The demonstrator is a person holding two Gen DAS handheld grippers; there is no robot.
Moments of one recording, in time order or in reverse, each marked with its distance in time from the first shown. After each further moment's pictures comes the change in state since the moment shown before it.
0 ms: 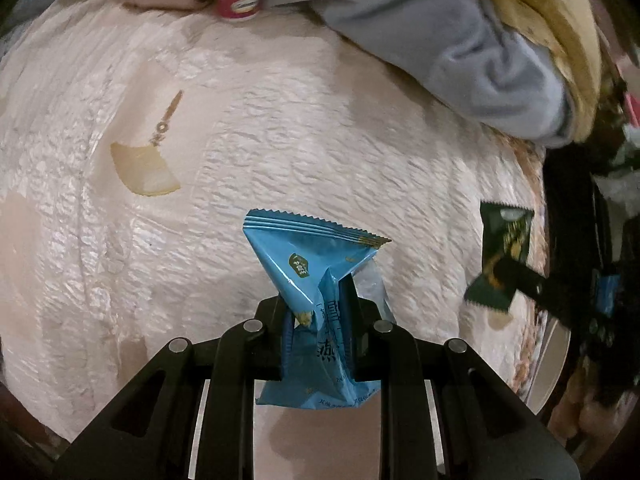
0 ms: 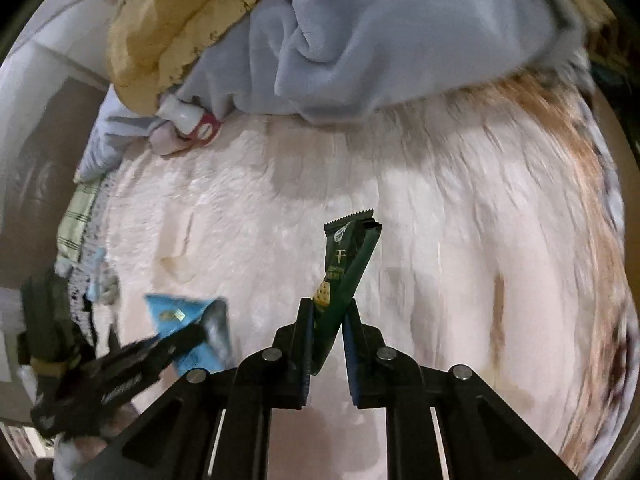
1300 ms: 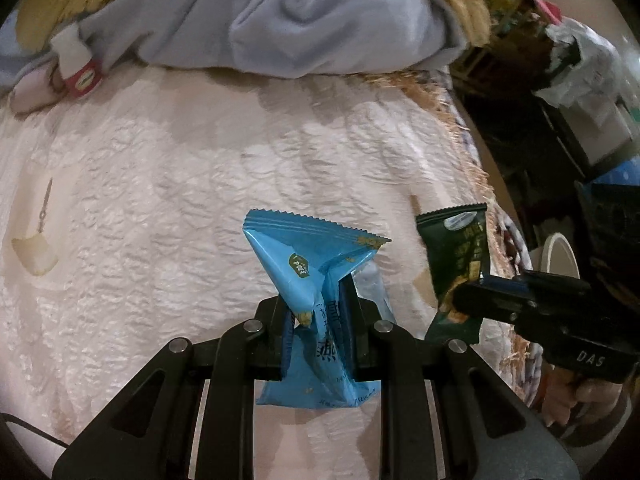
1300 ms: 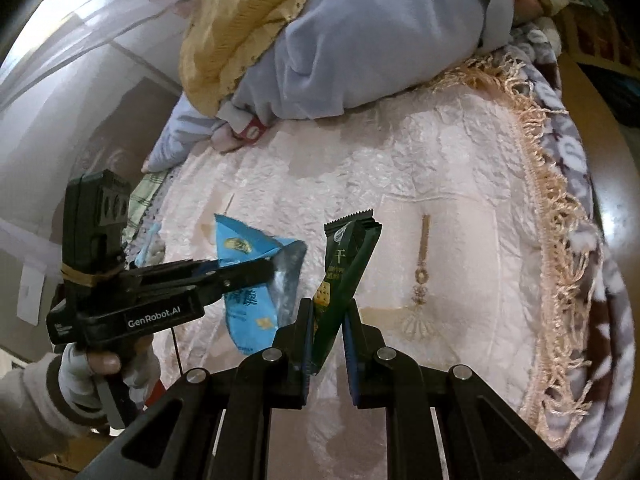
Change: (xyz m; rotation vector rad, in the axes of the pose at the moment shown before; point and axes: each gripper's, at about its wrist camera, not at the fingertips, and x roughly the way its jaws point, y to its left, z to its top) left arm 0.035 -0.110 -0.035 0.360 -0.119 -0.084; right arm -0.034 -0.085 -0.065 -0.173 -0.136 0.236
